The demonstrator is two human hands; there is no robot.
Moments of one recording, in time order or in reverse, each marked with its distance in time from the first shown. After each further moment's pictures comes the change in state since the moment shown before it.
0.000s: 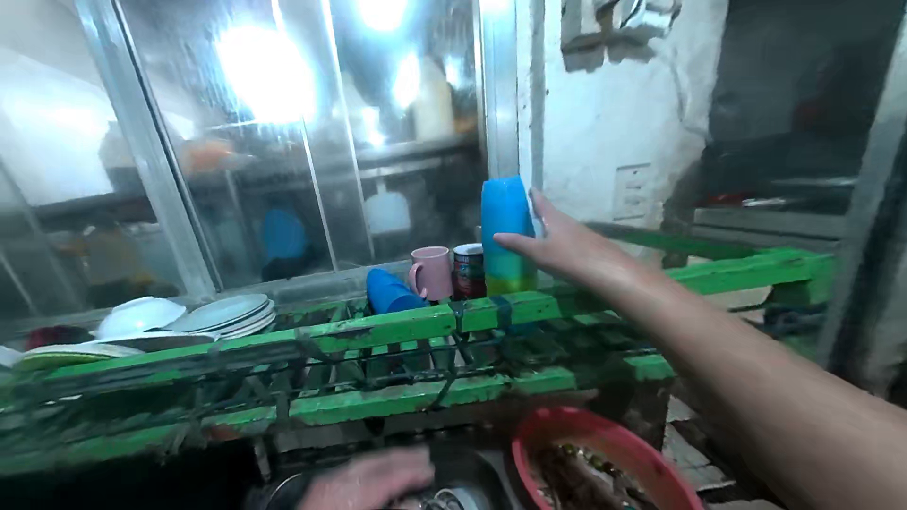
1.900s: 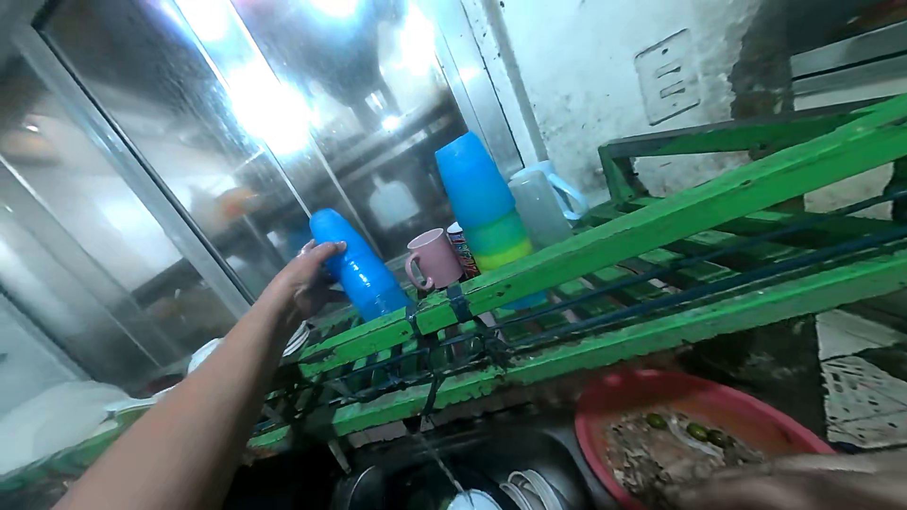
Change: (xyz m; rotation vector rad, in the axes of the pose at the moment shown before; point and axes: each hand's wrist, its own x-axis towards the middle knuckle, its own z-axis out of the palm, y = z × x) left_hand 0.227 0.000 -0.093 -0.359 0.452 -0.710; right_hand -0.184 0.110 -0.060 0.451 -0.696 -0.382
